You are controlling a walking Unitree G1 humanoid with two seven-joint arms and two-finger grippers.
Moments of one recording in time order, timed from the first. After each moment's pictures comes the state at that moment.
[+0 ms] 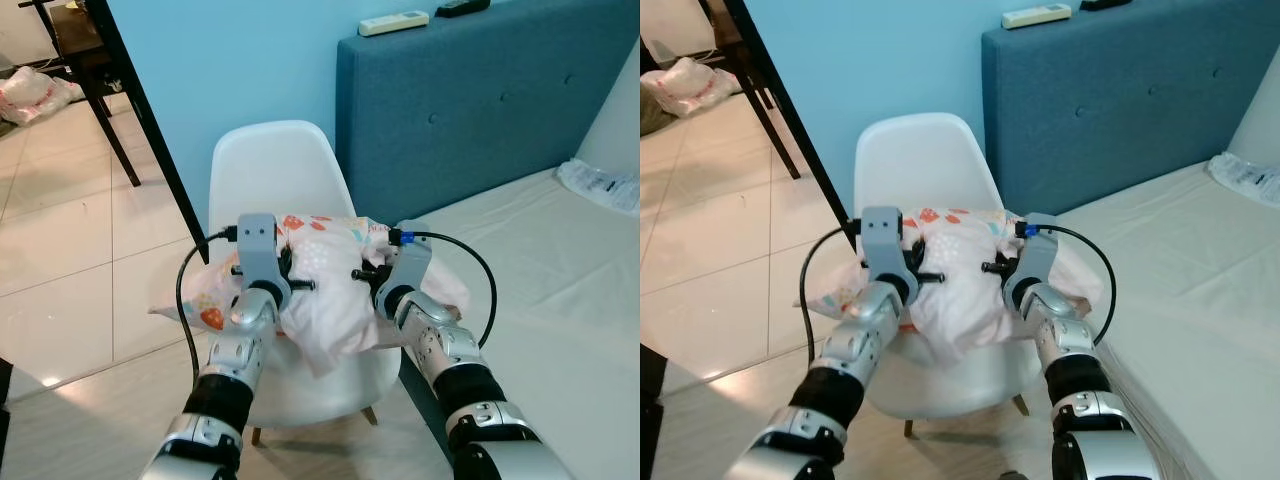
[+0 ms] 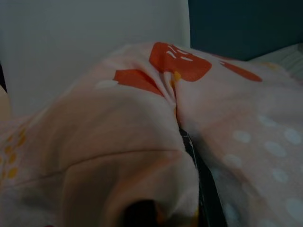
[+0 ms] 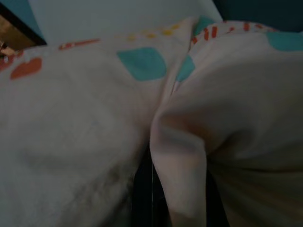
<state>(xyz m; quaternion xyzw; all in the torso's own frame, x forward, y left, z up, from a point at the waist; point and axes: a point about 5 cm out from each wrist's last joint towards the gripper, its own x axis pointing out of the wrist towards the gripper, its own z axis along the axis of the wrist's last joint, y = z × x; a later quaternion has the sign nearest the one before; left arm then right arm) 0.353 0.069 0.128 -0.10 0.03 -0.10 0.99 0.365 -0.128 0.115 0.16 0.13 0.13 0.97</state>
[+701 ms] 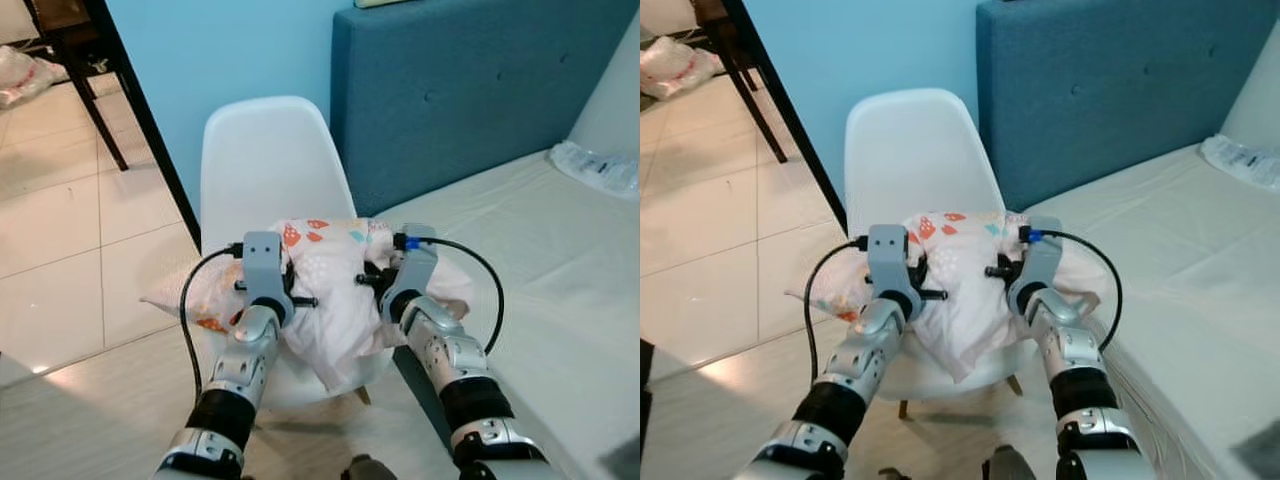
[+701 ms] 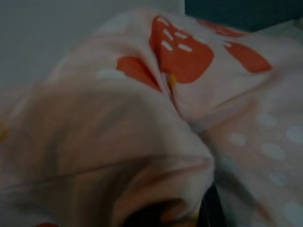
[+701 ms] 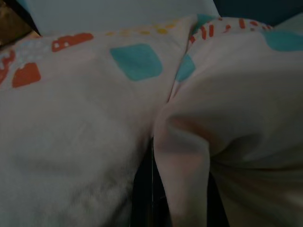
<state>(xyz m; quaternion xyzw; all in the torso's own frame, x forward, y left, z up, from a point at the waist) 0.346 0.065 0.114 -0.09 0.04 -0.11 0.99 0.357 -0.129 0.115 0.12 0.12 0.14 0.98</state>
